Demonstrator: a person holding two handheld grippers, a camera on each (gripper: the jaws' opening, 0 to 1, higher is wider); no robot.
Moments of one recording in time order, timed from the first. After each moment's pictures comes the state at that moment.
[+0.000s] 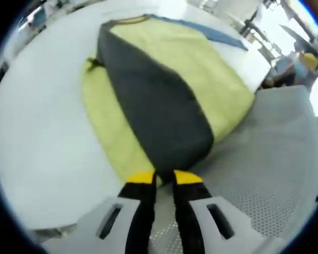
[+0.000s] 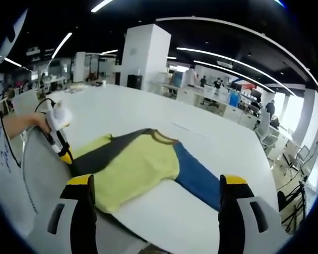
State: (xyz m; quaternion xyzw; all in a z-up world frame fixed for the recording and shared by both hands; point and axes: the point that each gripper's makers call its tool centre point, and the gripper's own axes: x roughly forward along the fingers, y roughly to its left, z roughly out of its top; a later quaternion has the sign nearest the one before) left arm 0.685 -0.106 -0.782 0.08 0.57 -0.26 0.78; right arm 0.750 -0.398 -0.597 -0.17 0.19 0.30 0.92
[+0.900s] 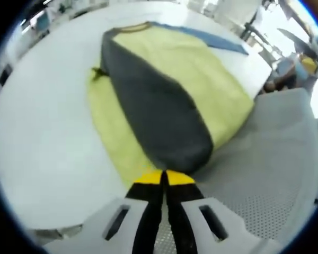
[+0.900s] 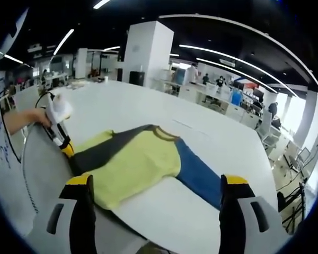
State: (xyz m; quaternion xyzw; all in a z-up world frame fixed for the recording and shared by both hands) left arm 0.696 -0.106 -0.764 0.08 0.53 -0.25 0.81; right arm 0.746 -0.397 -0.599 -0.18 0.20 0.31 0.91
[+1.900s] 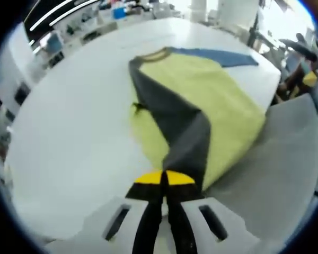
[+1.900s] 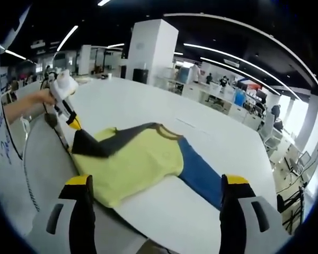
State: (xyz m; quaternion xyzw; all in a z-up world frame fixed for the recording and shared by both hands) left arm 0.737 -0.061 -0.709 0.15 0.47 -0.21 0.84; right arm 0.742 -0.390 -0.601 -0.19 0.21 0.31 0.91
